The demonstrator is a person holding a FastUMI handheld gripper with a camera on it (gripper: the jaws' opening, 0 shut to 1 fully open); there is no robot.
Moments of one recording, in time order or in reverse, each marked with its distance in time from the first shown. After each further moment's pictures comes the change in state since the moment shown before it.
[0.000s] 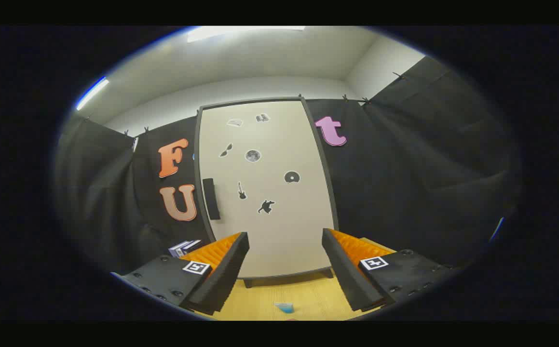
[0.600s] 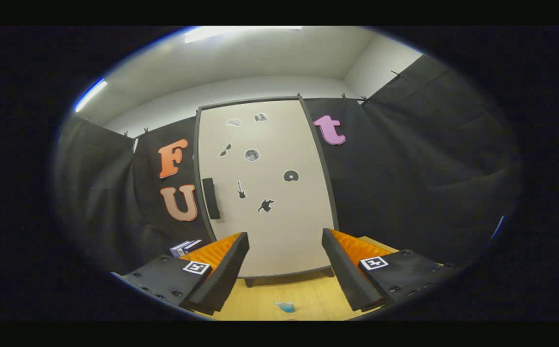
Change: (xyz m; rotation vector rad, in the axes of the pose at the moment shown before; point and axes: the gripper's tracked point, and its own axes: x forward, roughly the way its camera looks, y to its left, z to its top) arm -0.003 -0.003 -0.002 0.012 0.006 0.006
